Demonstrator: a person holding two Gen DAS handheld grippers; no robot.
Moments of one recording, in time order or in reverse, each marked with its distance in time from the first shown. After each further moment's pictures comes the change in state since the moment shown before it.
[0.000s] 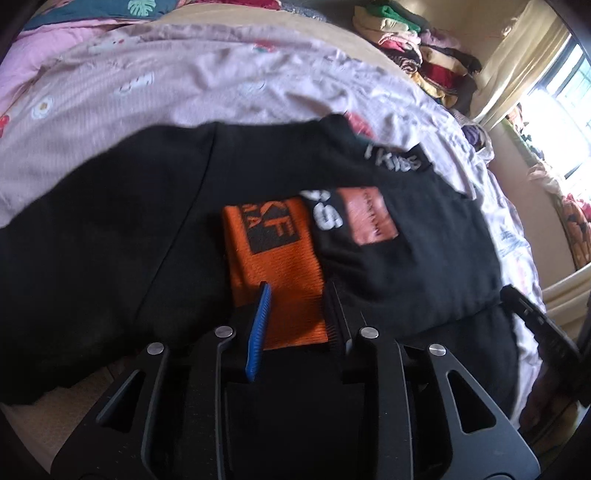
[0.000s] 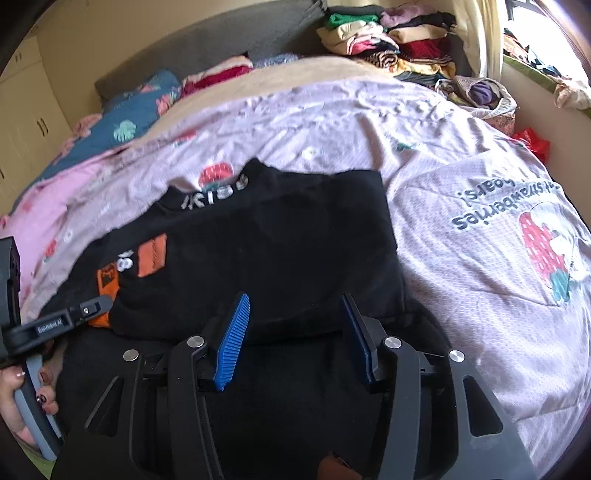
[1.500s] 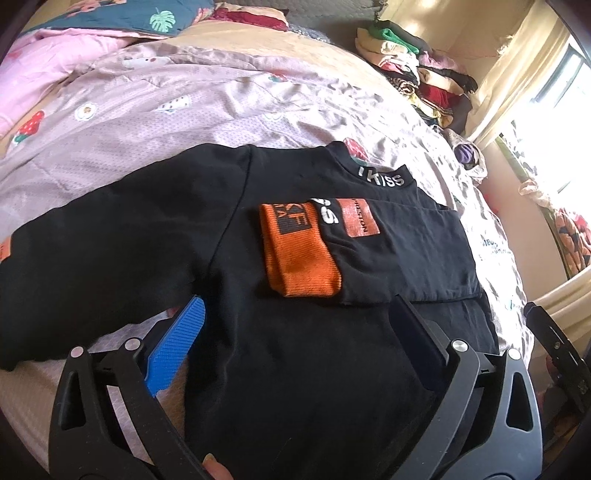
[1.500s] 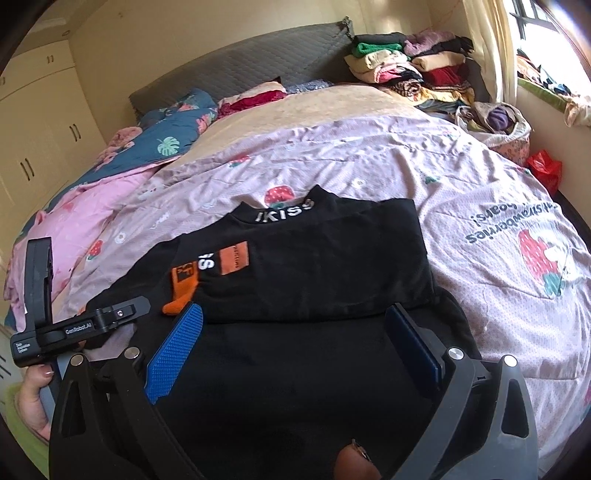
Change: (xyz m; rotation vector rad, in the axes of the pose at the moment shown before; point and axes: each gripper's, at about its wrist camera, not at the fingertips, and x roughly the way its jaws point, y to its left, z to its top) left arm -0.071 0.011 -0.020 -0.029 -0.076 -0.002; right arm -0.087 0.057 -0.021 -0.045 -0.131 0.107
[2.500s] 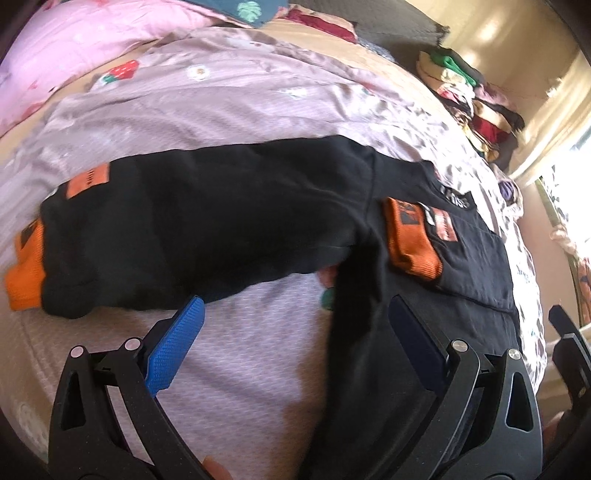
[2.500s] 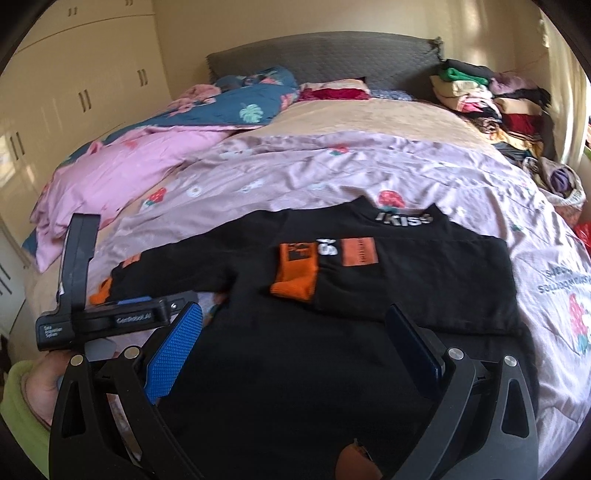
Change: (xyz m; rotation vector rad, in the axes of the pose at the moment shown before) left arm -0.036 0.090 -0.034 -0.189 -0.033 0.119; right arm 0.013 0.132 -0.018 -0.278 0.045 0.141
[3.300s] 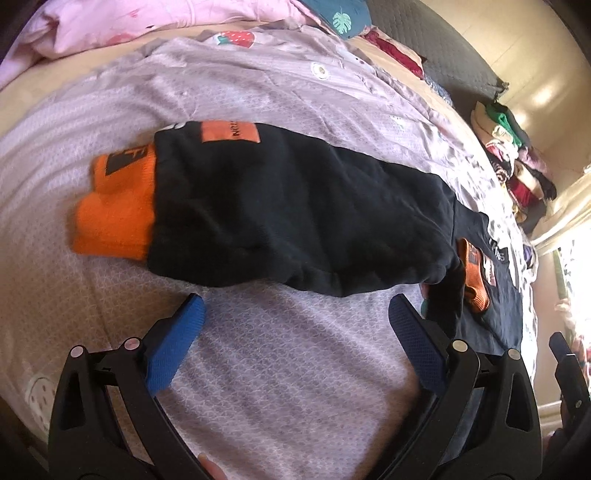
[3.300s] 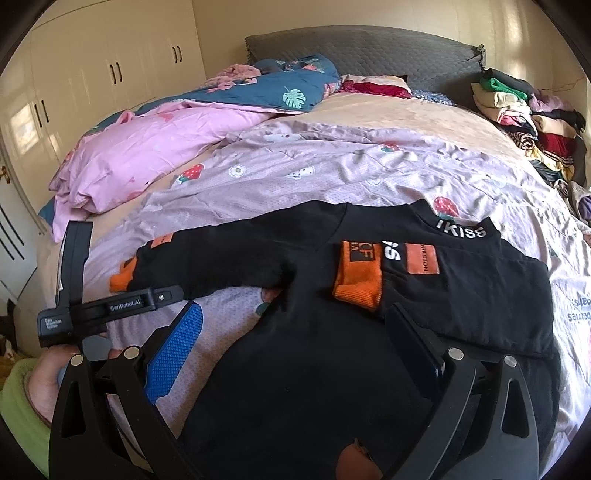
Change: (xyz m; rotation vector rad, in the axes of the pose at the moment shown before) left arm -0.019 0.091 -0.020 -0.256 -0.045 0.045; right arm 0.028 0.049 0.008 -0.104 0.040 0.076
